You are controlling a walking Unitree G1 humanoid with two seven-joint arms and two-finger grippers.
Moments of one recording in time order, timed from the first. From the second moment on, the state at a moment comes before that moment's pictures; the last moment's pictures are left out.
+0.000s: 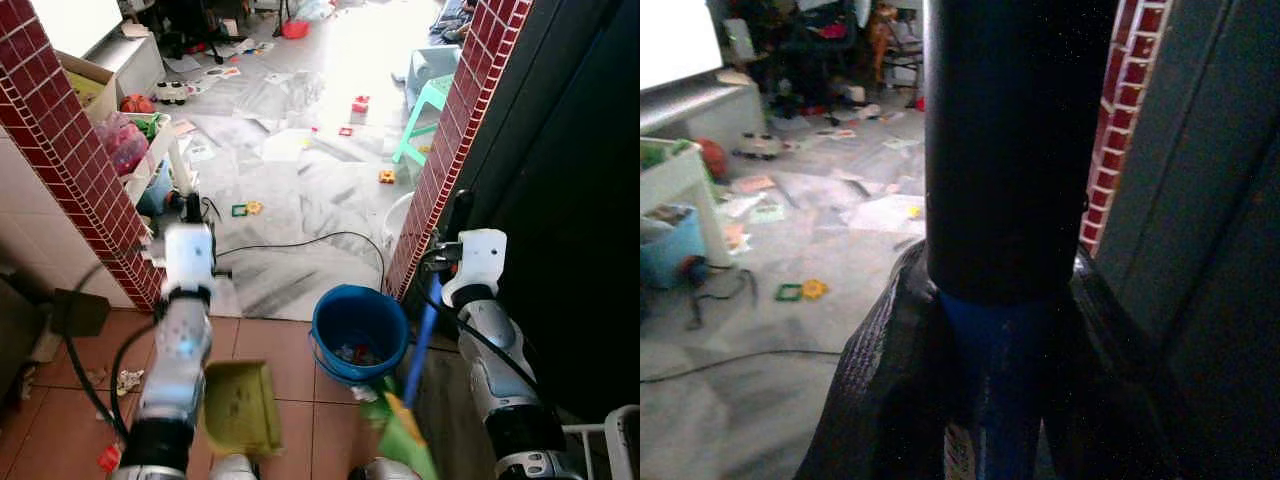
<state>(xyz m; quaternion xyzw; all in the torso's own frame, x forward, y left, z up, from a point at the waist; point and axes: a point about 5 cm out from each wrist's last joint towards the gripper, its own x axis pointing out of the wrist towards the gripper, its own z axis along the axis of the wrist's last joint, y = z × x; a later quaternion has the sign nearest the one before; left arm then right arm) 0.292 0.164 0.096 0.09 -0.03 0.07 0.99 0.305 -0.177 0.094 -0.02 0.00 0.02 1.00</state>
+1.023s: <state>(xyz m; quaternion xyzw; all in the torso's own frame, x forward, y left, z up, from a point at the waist) 0.286 0.159 0.073 0.05 0.02 0.06 1.00 0.300 -0.154 0.106 0.06 0.02 0.14 0.99</state>
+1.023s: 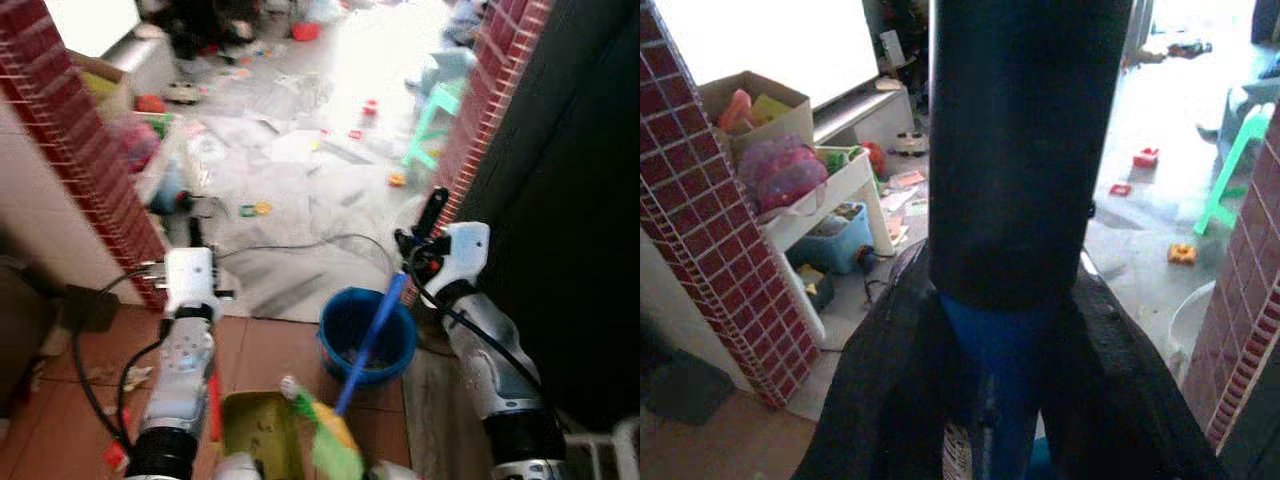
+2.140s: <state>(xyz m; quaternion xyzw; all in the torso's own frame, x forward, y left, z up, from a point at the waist) 0.294 0.169 0.075 0.06 0.04 0.05 1.00 0.295 -0.142 0.089 -0.05 0.03 0.18 0.98</state>
